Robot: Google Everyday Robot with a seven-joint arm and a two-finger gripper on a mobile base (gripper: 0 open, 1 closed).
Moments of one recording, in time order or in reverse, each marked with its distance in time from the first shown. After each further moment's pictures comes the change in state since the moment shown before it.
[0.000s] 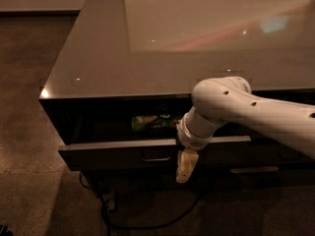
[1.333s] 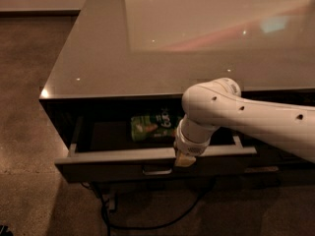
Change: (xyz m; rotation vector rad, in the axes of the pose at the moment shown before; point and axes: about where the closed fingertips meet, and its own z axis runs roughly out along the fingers) arm 0.009 0.020 0.011 -0.054 0.107 -0.039
